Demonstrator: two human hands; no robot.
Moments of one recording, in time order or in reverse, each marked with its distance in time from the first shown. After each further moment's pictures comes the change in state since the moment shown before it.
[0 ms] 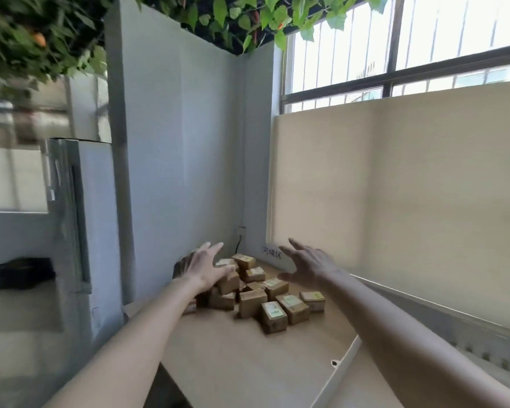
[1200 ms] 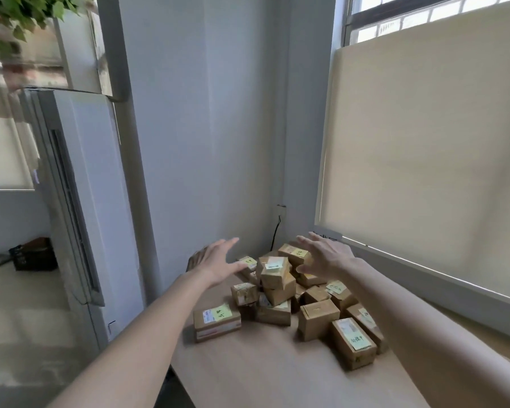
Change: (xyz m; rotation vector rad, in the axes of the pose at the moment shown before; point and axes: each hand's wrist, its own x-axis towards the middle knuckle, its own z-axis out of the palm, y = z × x) left_hand 0.368 -0.296 0.094 0.069 -0.156 -0.027; right_hand 0.476 -0.110 0.181 -0.002 -0.080 0.007
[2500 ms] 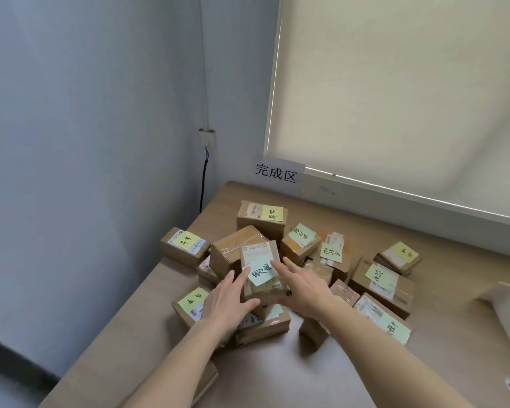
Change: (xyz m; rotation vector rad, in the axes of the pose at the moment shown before) left_hand 0.422 -0.134 0.390 -0.157 -0.564 0.264; right_hand 0.370 0.026 0.352 0.231 -0.363 0.365
